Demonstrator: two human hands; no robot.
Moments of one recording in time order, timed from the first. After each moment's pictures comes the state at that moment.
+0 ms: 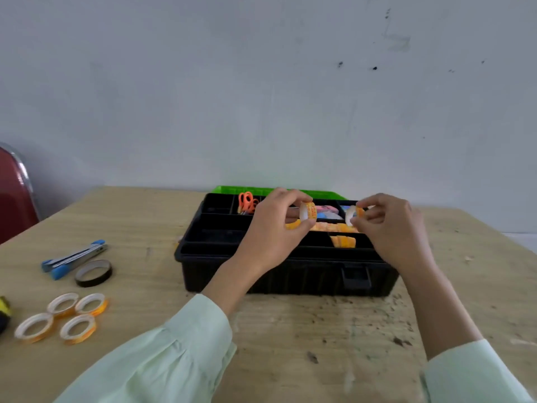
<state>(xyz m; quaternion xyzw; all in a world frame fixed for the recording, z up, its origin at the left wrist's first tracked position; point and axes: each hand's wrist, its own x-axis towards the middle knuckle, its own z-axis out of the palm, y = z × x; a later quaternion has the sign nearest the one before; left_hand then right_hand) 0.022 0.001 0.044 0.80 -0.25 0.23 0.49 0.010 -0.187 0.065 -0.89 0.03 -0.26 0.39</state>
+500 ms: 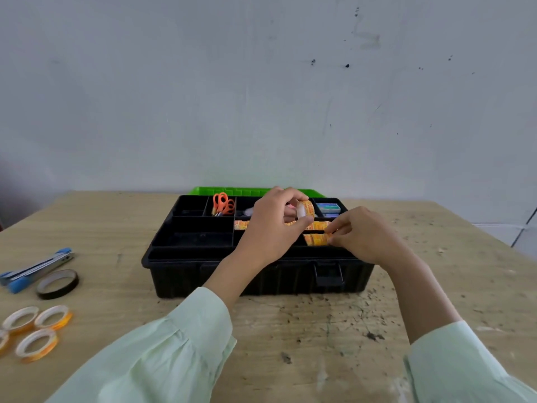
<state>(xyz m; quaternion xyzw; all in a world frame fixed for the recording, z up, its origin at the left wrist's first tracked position) 0.032 -0.037 0.048 0.81 -0.25 0.21 0.49 0.016 -0.204 0.066 -0.97 0.01 -0.07 0.24</state>
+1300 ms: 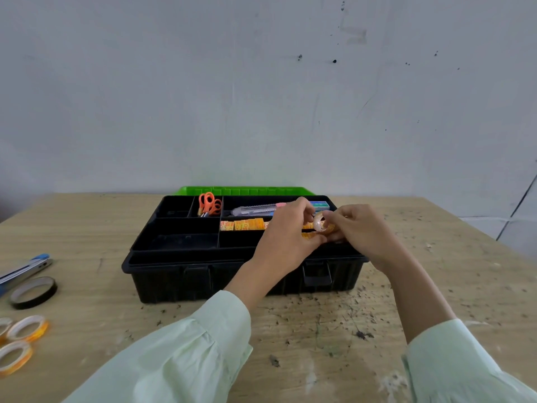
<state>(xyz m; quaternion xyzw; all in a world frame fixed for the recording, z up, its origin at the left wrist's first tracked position) 0.045 -0.078 0.027 0.85 -0.26 0.17 0.43 0.021 -0.221 0.056 -0.87 0.00 -0.11 0.48</state>
